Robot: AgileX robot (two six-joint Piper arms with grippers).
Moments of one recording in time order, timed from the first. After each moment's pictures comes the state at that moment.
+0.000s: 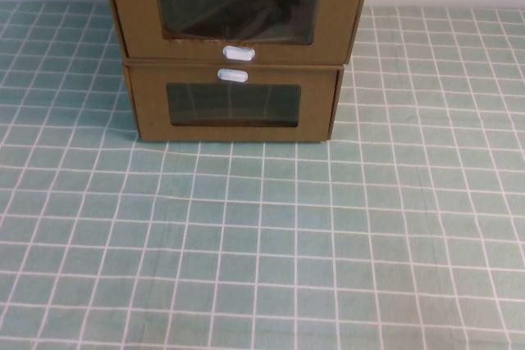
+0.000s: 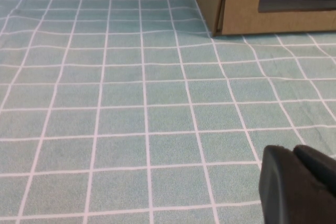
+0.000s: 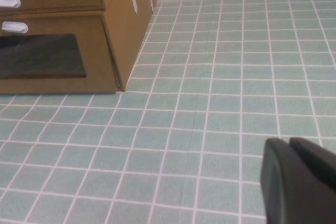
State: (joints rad) right arm 0.51 0.16 -0.31 -0.62 0.56 0.71; left arm -0.17 -0.01 0.03 -0.06 0.37 0.03
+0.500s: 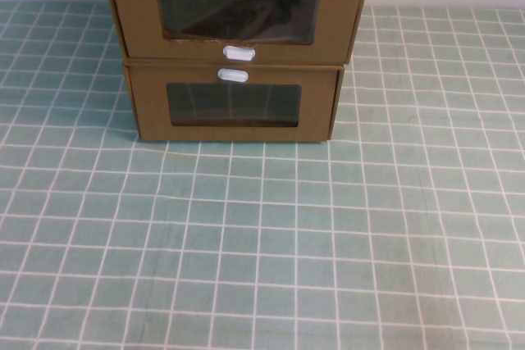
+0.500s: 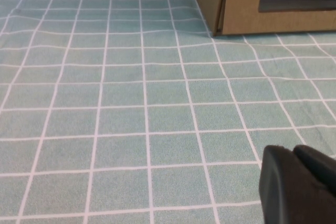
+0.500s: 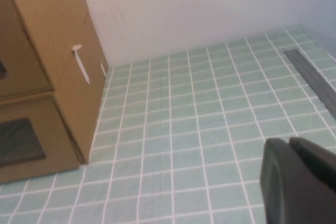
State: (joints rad) right arm 0.22 0.16 -0.31 -0.55 0.42 0.71; left arm -0.17 -0.01 0.03 -0.06 0.37 0.03
